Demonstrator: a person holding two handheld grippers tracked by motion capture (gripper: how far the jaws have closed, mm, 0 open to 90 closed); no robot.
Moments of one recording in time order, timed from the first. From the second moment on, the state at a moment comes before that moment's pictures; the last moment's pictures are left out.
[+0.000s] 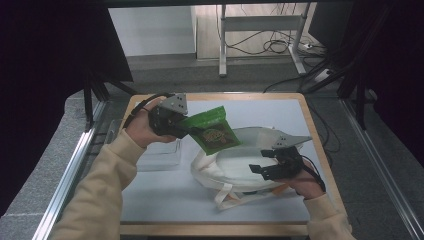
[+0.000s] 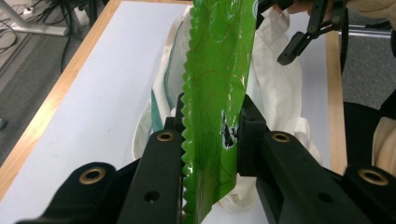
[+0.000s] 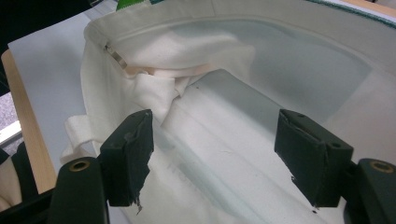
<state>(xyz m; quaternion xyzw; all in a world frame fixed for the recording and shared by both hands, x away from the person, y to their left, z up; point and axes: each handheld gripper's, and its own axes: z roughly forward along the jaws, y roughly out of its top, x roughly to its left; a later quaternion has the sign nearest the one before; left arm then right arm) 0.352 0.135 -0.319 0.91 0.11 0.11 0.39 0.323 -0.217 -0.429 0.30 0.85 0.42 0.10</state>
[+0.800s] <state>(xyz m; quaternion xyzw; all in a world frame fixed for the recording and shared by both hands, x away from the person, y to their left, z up) 0.370 0.179 -0.312 0.91 0.16 0.13 0.37 0.324 -0.215 -0.431 0.31 0.85 0.41 0.10</state>
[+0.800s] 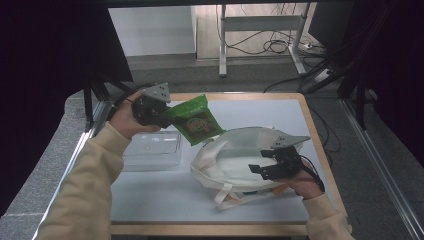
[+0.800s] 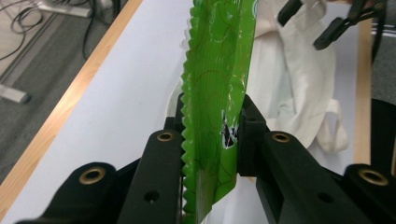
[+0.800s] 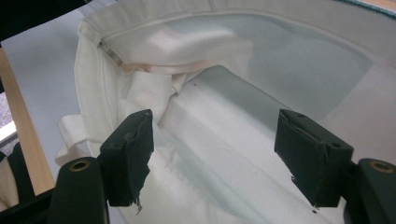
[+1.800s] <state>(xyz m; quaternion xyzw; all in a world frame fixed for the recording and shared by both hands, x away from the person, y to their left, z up) 0.390 0.229 -0.325 0.90 0.21 0.13 0.35 0.327 -0.211 -0.434 0.32 0.85 0.40 0.09</state>
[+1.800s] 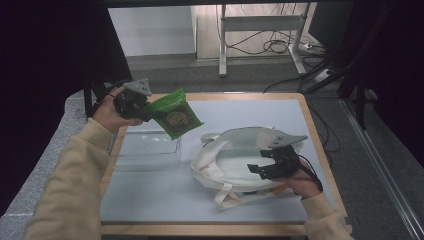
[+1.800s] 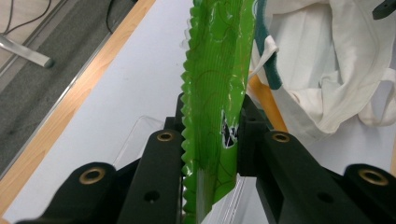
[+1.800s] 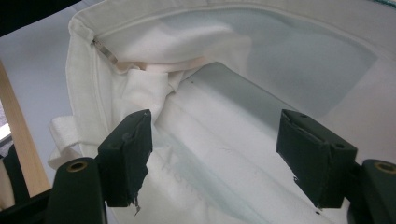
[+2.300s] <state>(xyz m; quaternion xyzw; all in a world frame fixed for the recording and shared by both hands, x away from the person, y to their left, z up) 0.393 0.264 -0.327 0.90 0.24 0.14 0.34 0.328 -0.209 -0.436 0.31 0.86 0.40 0.09</state>
